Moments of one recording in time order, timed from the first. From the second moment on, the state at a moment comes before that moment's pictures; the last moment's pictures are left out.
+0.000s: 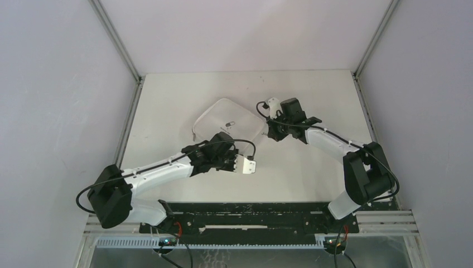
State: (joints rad) left arm -0.89 1.35 0.84 -0.38 0.09 0.88; right arm 0.43 1.57 1.01 -0.28 -0.28 -0.12
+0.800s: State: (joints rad) left arm -0.83 1.27 0.89 -0.41 0.14 0.74; right arm 0.43 1.64 1.06 -0.31 -0.32 -0.12
